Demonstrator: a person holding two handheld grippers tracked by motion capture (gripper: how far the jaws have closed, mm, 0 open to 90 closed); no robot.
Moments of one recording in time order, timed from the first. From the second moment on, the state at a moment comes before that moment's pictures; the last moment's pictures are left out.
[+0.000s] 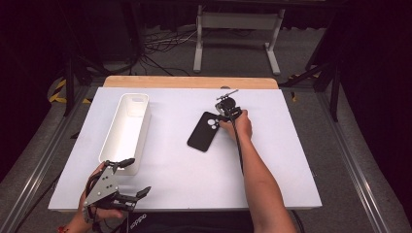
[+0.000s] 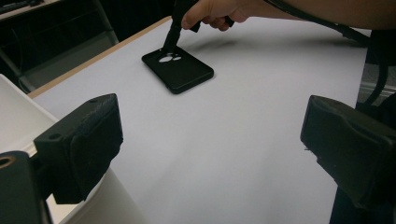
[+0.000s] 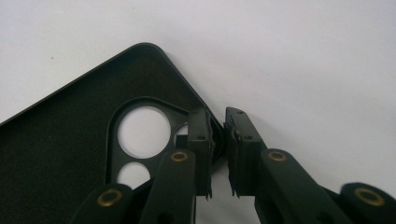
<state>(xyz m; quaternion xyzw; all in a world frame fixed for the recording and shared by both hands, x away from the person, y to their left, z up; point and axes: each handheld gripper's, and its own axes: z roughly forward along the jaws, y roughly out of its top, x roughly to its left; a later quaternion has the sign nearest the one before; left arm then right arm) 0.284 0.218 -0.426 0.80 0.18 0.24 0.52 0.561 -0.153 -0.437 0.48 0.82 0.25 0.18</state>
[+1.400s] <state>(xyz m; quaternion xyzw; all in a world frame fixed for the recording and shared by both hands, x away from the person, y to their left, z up) 0.290 0.210 -0.399 0.78 0.21 0.27 0.52 0.425 -0.136 -0.366 0.23 0.79 0.41 0.39</state>
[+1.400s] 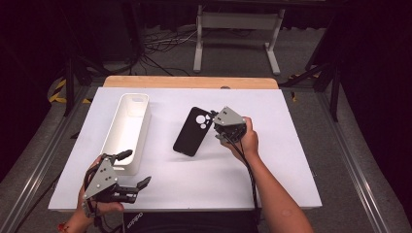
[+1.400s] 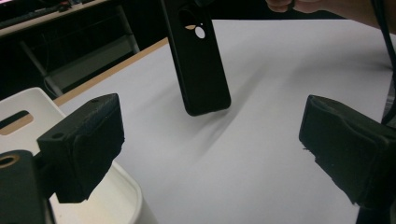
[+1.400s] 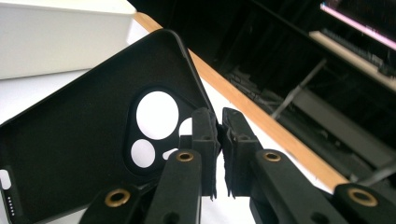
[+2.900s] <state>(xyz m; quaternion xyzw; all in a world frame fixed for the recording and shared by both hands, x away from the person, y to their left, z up) 0.381 0.136 -0.347 0.82 0.21 0.23 0.48 0.354 -0.099 -0.349 0.06 0.80 0.38 0.46</state>
